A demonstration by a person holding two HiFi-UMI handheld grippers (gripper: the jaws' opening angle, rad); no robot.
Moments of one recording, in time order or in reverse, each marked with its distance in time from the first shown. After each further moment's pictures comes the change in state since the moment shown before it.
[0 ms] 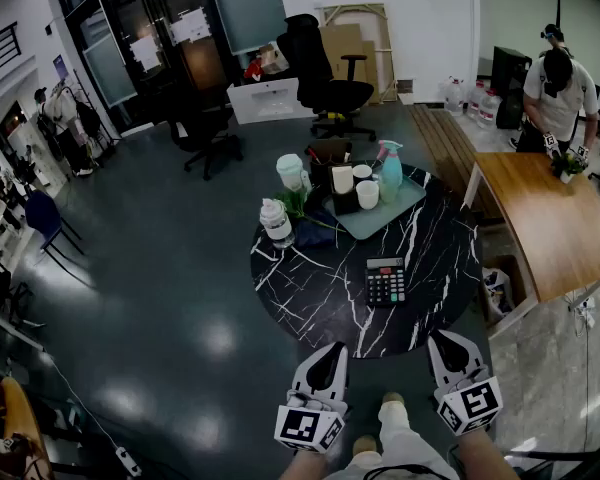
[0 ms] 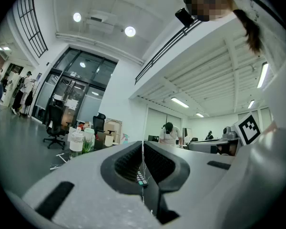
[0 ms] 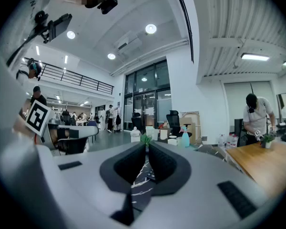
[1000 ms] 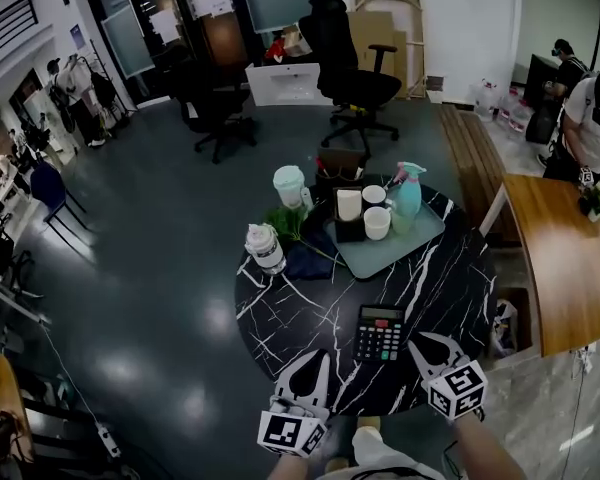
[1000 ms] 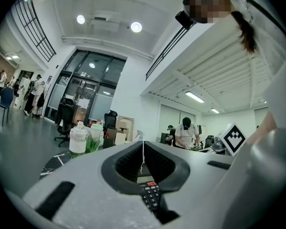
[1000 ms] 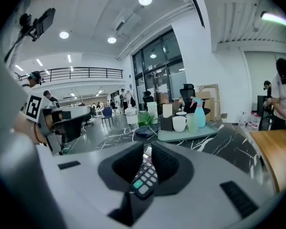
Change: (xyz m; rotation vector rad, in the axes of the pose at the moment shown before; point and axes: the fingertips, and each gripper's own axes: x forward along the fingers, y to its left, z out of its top) left arm 0.129 0.081 -0.028 -0.002 0.035 0.163; right arm 0.179 -0.100 -0.085 0.085 0.291 0.253
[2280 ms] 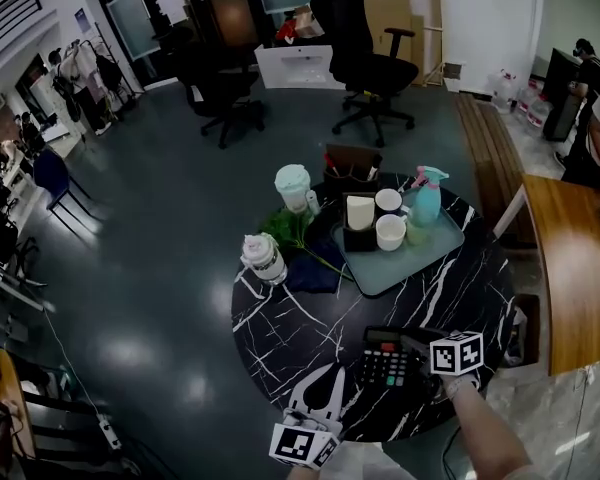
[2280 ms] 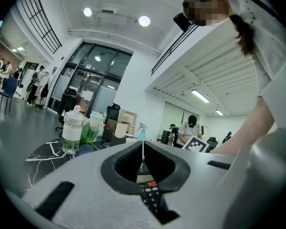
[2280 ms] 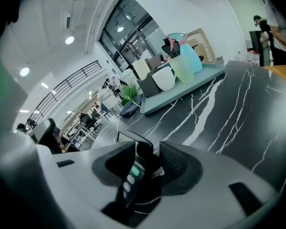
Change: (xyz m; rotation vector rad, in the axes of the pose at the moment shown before) left arm 0.058 0.011 -0.037 -0.075 0.052 0.034; right arm 0.123 -0.075 -0.074 0.428 0.358 0.126
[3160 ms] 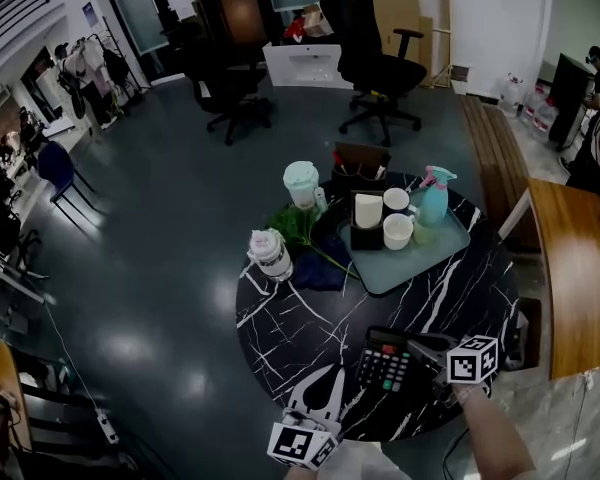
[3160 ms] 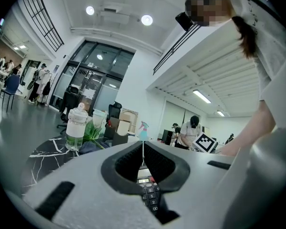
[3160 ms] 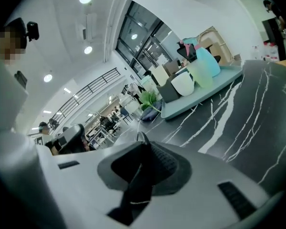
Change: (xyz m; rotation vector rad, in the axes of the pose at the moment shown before) left arm -0.010 0.007 -0.010 -0.025 0.014 0.003; right arm -0.020 0.037 0.005 -0.050 -0.067 0.238
